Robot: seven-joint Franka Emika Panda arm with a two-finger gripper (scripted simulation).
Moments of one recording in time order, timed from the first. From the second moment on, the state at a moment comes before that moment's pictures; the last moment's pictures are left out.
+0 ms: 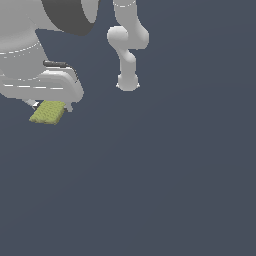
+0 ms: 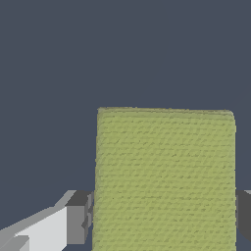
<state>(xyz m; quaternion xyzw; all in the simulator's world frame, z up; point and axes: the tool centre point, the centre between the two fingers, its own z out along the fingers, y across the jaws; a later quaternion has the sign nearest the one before) 0.027 -0.214 0.353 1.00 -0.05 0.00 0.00</state>
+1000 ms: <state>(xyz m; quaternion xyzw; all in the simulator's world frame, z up) 0.048 -0.243 0.425 1.00 -0.05 0.00 0.00</state>
